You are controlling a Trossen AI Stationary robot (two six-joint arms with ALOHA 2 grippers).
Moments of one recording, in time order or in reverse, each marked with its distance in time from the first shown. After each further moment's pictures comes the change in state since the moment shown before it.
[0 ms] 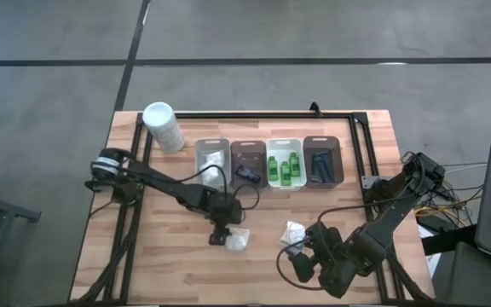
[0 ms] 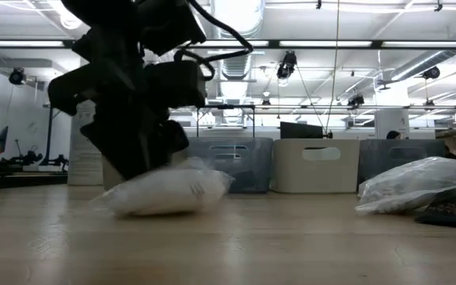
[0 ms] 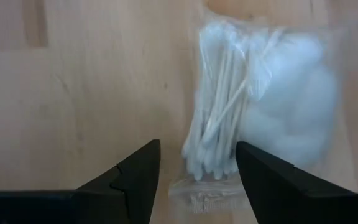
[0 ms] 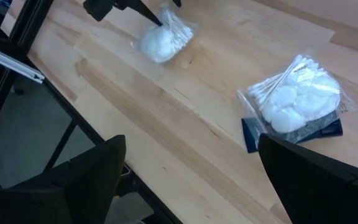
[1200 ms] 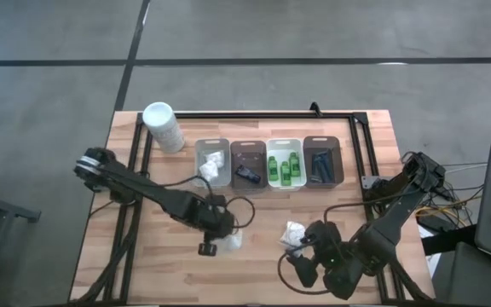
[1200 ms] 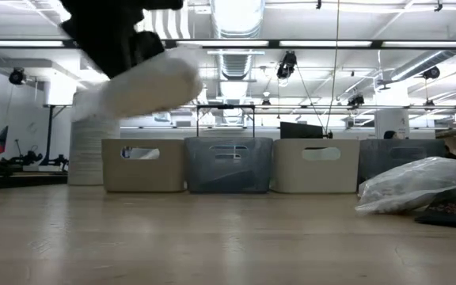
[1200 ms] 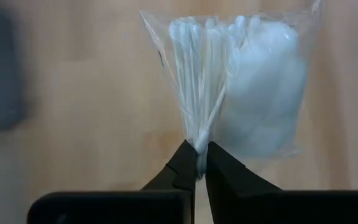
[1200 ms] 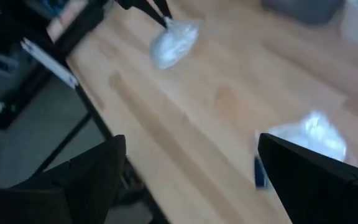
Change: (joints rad) left arm -0.154 -0.146 0.234 -0.439 -0.212 -0.124; right arm 0.001 -0.004 0.116 -0.032 0.095 -0.218
